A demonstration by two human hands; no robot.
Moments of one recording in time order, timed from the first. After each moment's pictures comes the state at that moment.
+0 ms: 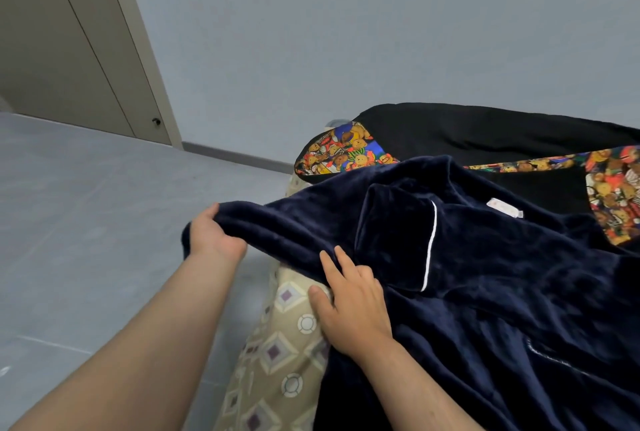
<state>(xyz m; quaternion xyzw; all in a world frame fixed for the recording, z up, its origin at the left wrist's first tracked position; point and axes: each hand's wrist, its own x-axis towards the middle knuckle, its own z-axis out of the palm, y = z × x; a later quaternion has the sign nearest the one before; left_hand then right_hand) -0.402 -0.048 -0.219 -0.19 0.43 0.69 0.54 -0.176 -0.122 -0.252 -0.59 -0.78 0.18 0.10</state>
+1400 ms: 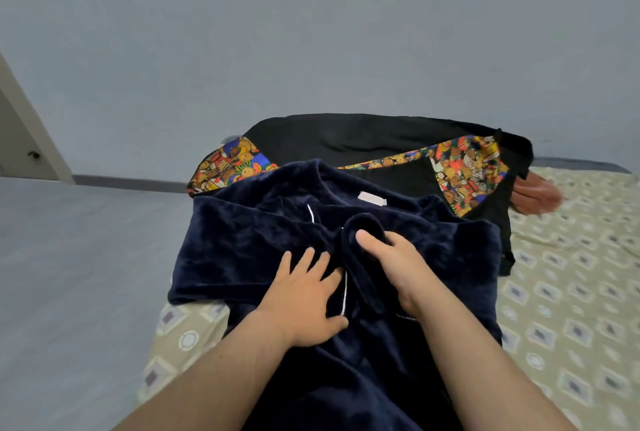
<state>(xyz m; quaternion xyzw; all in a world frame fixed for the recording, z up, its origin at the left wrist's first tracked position) -0.153 -0.114 -0.199 0.88 0.47 -0.03 0.12 0.026 -0.109 -0.143 -0.67 -0.39 0.51 0.37</state>
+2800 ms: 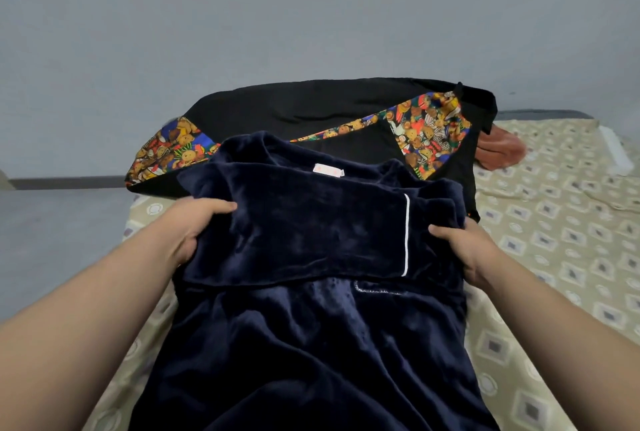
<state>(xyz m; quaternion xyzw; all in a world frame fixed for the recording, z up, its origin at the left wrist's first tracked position) -0.190 -0.024 -0.165 0.30 0.62 0.36 0.63 0.212 -0.114 -0.188 -0.75 -0.25 0.40 0.46</state>
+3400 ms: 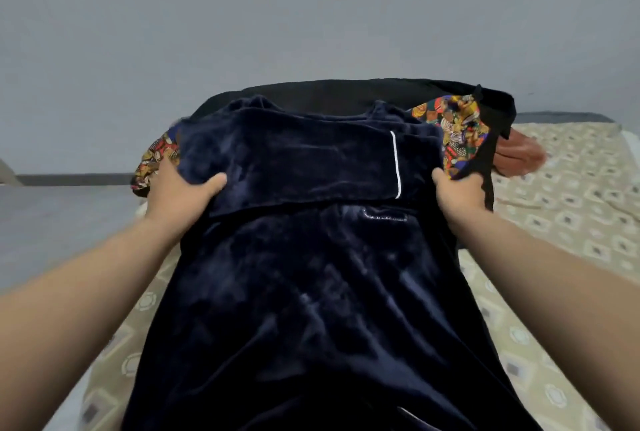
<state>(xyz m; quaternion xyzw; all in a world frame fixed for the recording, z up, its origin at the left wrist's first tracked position) -0.222 0.025 -0.177 0.52 0.68 0.41 0.31 0.193 -0.015 -0.158 -0.88 -0.25 0.18 0.37</state>
